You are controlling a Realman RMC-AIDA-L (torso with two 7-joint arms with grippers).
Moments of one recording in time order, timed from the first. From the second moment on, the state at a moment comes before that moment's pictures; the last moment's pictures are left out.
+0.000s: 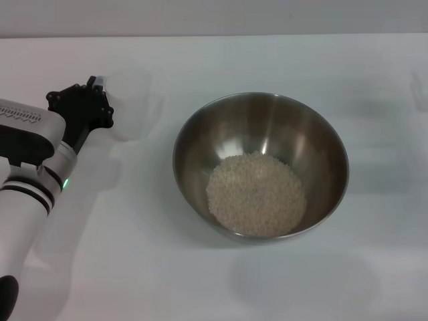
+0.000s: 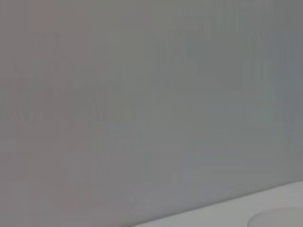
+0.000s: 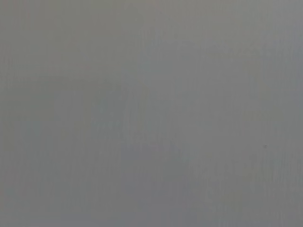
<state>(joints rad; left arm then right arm) -0.48 -2.08 -0.72 -0.39 2.11 0.83 0.23 0.33 2.07 -1.17 -0.38 2.79 1.08 -2.89</state>
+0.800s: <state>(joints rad) -0.41 -2.07 -0.72 -0.41 2.13 0.83 0.11 0.31 2.07 -1.17 -0.38 2.79 1.09 -2.89</state>
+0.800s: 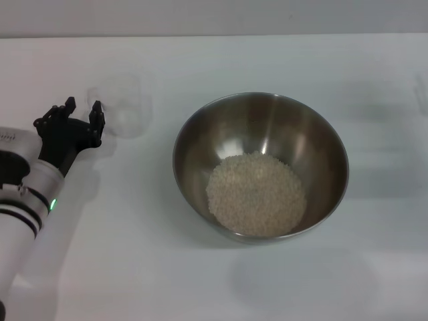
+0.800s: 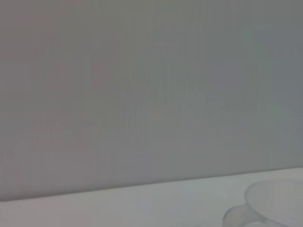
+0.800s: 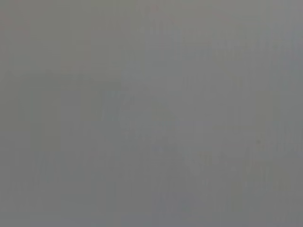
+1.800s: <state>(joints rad) -0.29 -2.07 -0.66 -0.40 2.16 1.36 0.00 0.29 2.08 -1.17 -0.29 2.80 1.12 -2.89</state>
